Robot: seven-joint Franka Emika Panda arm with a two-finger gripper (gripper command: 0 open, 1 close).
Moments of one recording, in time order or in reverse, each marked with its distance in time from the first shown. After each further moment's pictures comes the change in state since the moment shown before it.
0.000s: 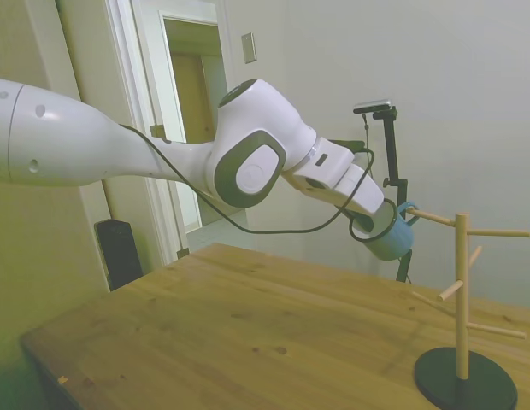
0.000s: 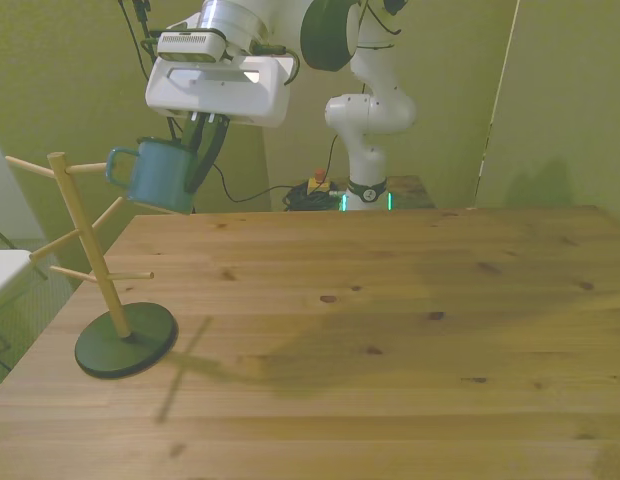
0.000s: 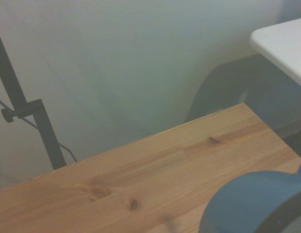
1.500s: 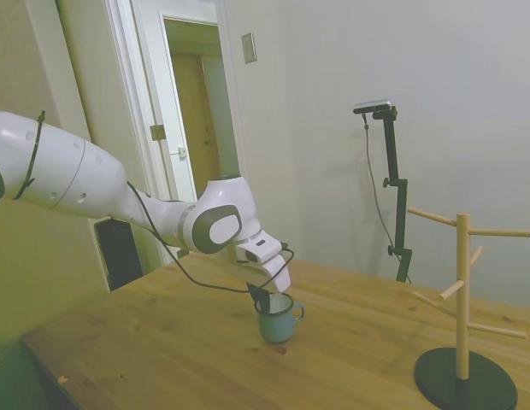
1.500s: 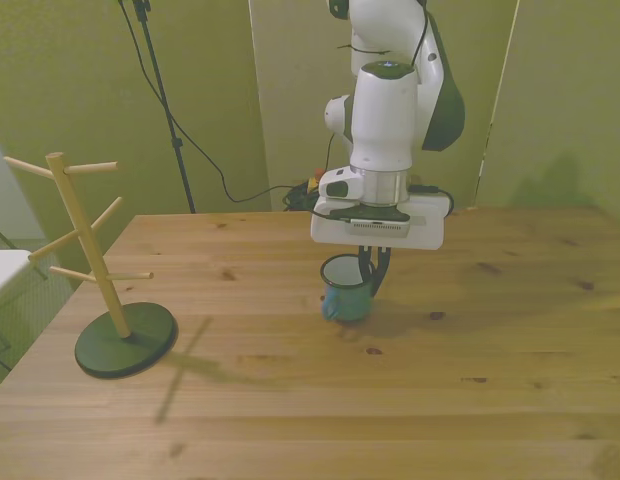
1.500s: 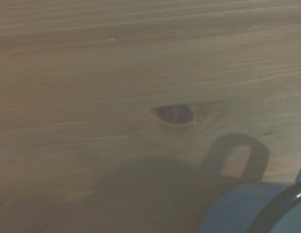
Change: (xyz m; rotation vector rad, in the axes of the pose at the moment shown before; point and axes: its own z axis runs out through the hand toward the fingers) arm -0.259 -0.004 0.101 -0.331 -0.475 -0.287
